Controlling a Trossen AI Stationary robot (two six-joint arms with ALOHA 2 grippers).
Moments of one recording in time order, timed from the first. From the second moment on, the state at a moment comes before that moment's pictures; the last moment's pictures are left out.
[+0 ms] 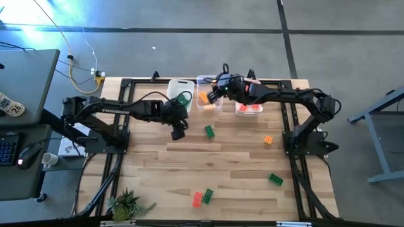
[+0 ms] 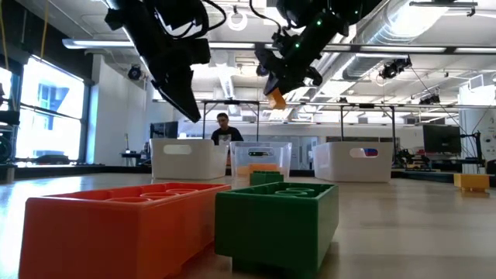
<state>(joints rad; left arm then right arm) 0.27 1.42 0.92 -0.47 -0.14 -0.05 -0.33 1.64 1.26 -0.24 0.44 0.33</state>
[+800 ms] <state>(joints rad) 0.38 1.67 0.92 -0.23 -0.27 -0.13 -0.45 1.65 1.26 -0.21 0.26 0.17</state>
